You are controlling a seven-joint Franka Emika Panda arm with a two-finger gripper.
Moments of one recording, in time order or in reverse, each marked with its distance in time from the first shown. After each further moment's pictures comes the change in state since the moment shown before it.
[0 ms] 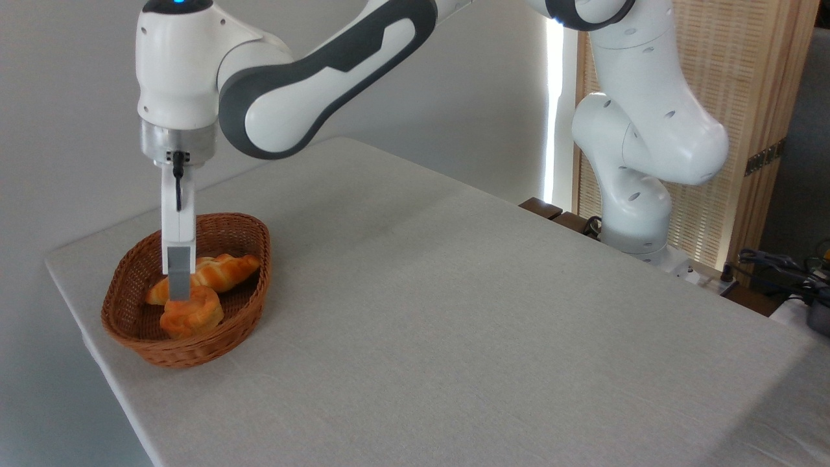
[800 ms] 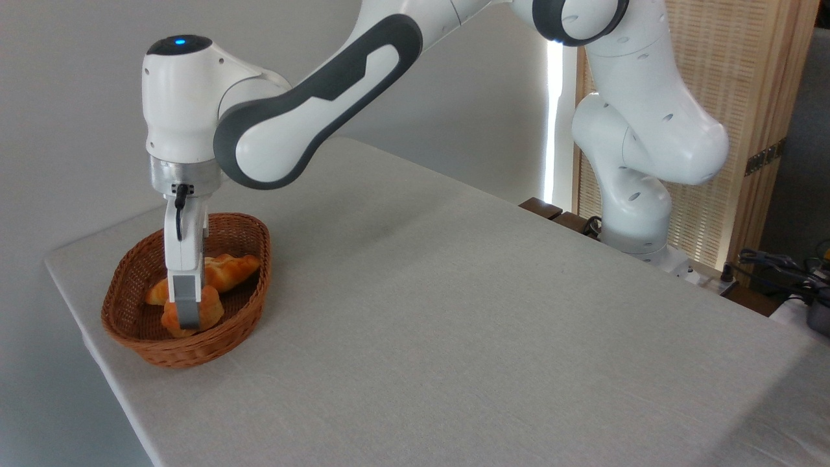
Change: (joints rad) arm 0.000 0.067 -0.026 -0.027 0.128 0.051 0.001
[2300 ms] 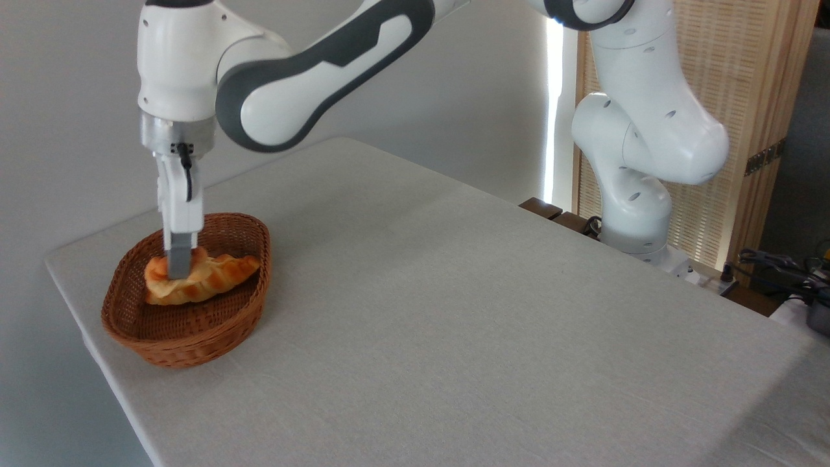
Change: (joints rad) arm 0.013 -0.091 -0.004 0.025 -0.100 -0.077 -0.156
